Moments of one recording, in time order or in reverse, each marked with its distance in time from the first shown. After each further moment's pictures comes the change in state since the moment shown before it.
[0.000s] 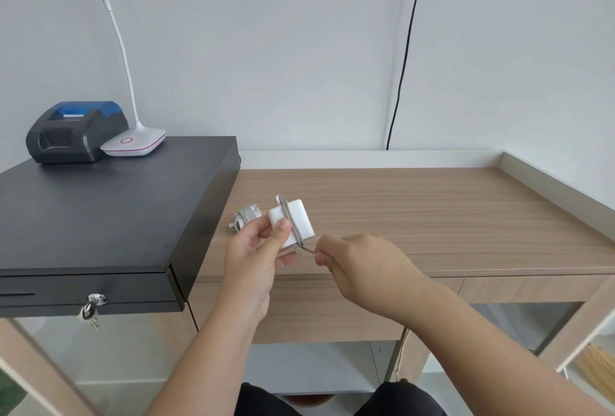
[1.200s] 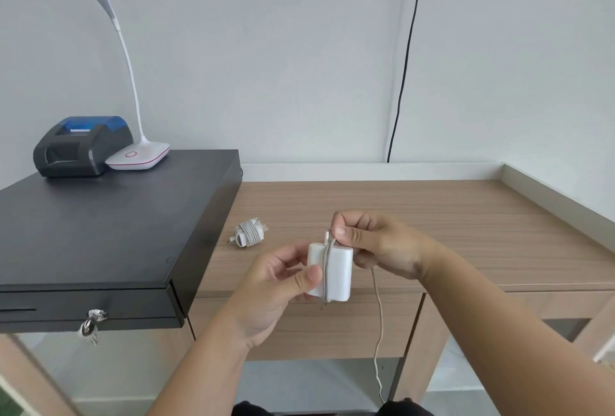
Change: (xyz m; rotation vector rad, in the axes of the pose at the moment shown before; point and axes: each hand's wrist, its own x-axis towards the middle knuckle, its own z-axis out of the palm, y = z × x) left_hand -0.009 0.009 -0.003 0.052 -0.530 -0.110; right_hand 0.033 0.048 -0.019 1.176 -0.212 0.005
